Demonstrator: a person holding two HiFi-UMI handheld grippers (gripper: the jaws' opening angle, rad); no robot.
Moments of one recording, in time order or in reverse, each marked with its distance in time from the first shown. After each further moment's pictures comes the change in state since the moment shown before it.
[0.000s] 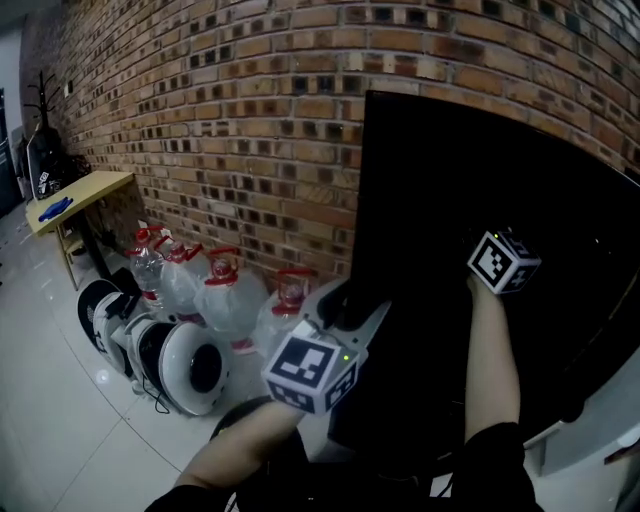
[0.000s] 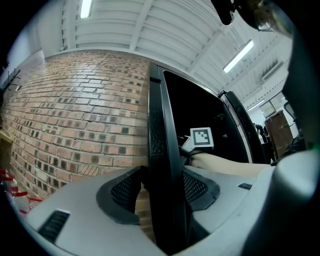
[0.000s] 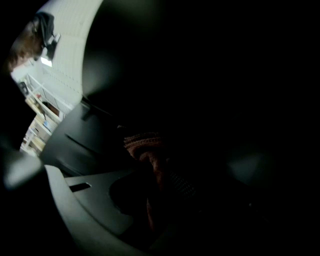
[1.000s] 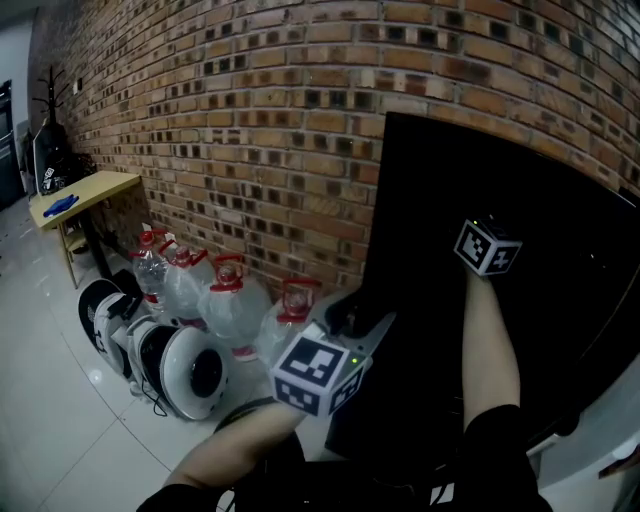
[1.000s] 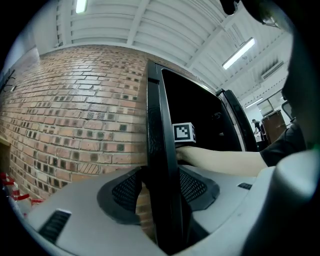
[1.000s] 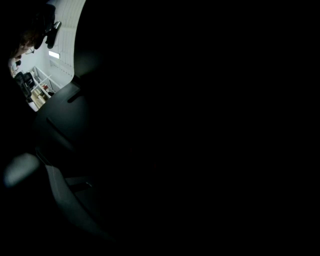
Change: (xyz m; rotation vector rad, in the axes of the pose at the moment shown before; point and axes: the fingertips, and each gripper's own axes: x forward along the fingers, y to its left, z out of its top) left arm -0.006 -0.005 0.004 0.002 0.066 -0.038; right arm 0.056 0.012 0.000 -0.093 0.044 0.057
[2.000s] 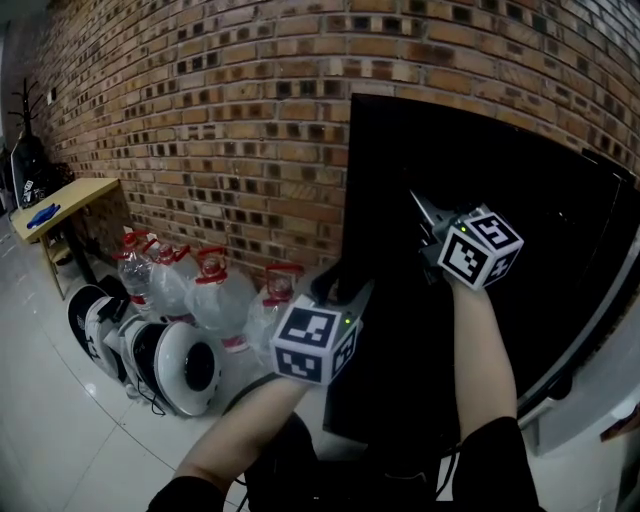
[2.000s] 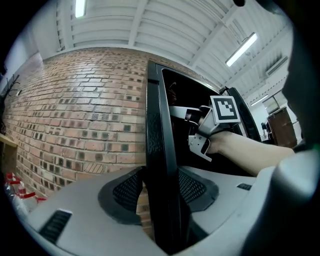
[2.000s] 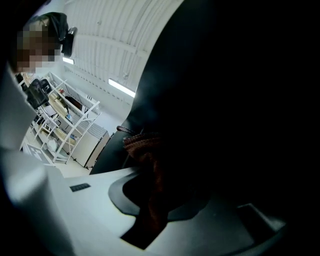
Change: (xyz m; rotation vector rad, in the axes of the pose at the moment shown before) left arm 0.000 0.003 0.002 0.005 0.001 0.066; right arm -0.068 0.110 0.055 -0.058 0.004 0.136
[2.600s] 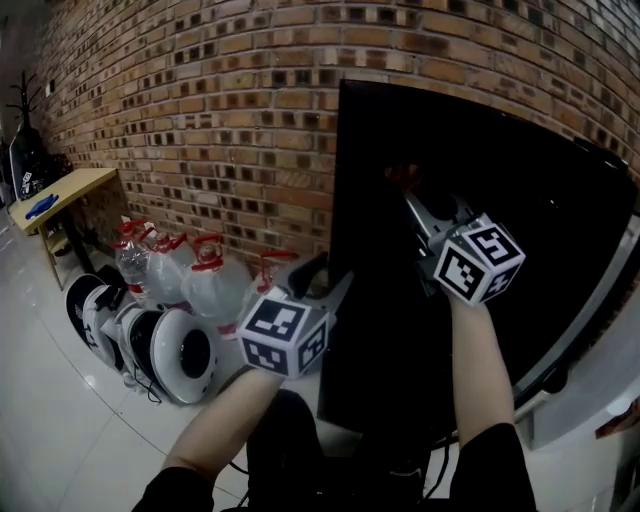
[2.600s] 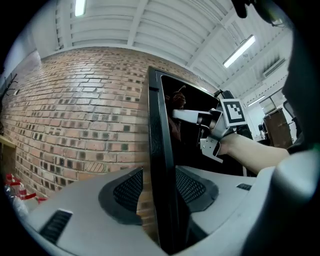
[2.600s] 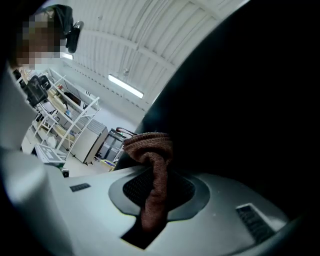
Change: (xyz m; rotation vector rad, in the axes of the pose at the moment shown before) left arm -0.024 0.000 0.000 0.007 0.010 -0.036; right arm -0.035 0.024 -0.002 -0.018 0.043 -0.030
